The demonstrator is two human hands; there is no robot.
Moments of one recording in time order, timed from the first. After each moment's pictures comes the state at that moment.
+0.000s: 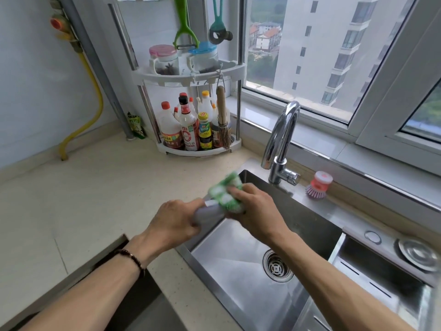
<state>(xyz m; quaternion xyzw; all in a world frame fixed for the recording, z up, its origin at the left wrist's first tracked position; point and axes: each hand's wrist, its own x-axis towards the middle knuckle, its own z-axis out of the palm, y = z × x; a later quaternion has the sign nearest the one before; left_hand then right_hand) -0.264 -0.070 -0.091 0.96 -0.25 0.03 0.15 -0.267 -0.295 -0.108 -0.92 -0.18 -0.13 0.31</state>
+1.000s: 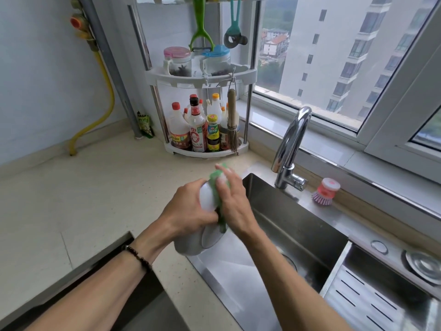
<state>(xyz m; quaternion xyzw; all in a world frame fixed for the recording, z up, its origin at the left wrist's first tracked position) -0.271 -0.089 -0.042 0.91 -0.10 -0.04 0.41 -0.259 -0.222 -0.093 -0.78 -0.03 -0.03 0.63</state>
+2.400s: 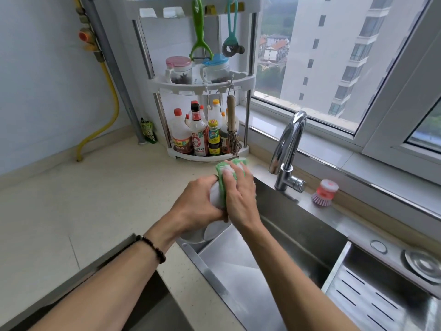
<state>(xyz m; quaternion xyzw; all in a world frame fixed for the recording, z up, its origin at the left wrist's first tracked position) -0.275 -0.108 -0.017 0.91 -0.13 -0.05 0.40 -0.263 -0.224 -0.069 -0.81 0.01 -0.11 0.58</state>
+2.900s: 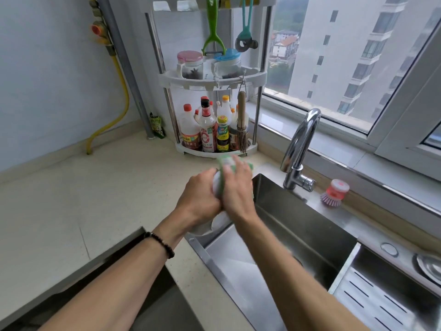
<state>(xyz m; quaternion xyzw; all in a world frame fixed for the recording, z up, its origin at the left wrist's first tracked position) -0.276 -0.099 -0.021 0.93 -0.08 0.02 0.37 -0.255 -0.195 -0.063 -0.76 0.05 -0.06 0.65</state>
